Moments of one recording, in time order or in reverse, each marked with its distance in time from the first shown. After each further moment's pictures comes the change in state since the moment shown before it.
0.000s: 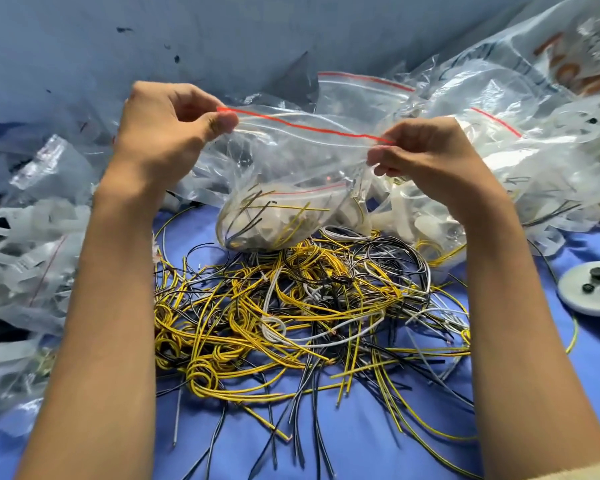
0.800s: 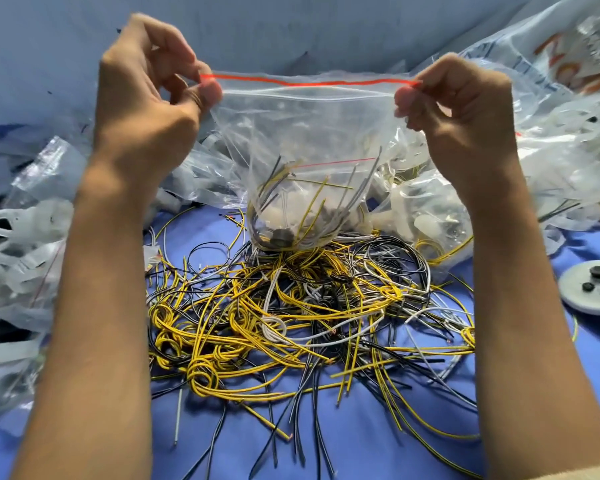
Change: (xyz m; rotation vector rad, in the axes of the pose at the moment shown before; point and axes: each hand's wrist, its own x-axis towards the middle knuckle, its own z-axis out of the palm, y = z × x) left_hand -0.005 0.019 -0.009 -0.160 0.080 0.213; right_hand 0.001 -0.025 -0.003 -0.019 0.274 -0.365
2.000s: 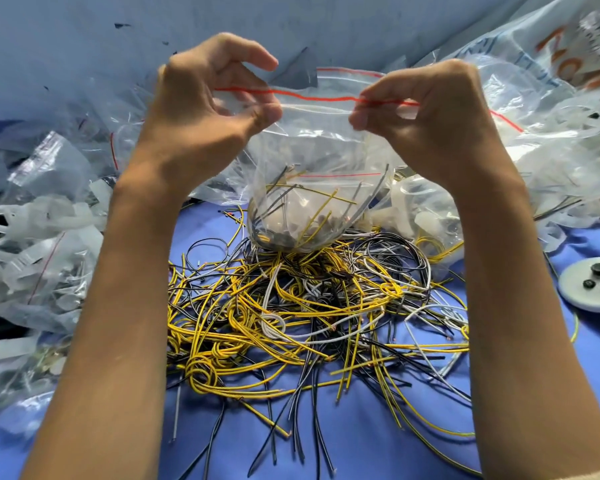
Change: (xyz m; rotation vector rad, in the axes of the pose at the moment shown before) left_hand -0.006 0.013 0.022 0.149 -0.202 0.033; right_hand 0.003 -0.025 0.015 -0.367 -0.164 -0.021
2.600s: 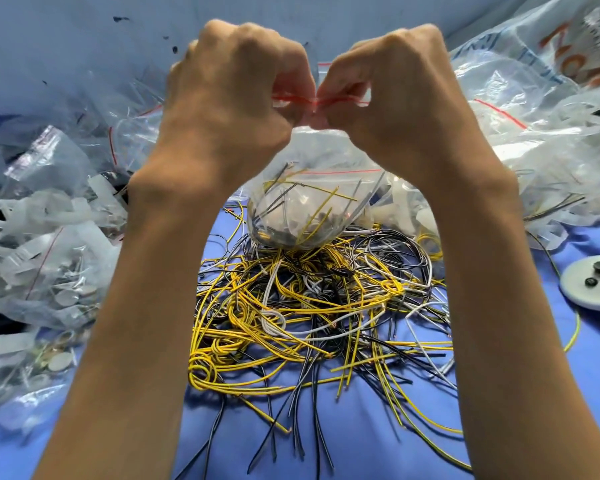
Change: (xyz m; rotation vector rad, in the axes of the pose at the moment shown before) left_hand 0.005 0.026 0.010 0.453 -0.023 0.143; right_hand 0.011 -0.031 0.012 -0.223 -0.106 -0.054
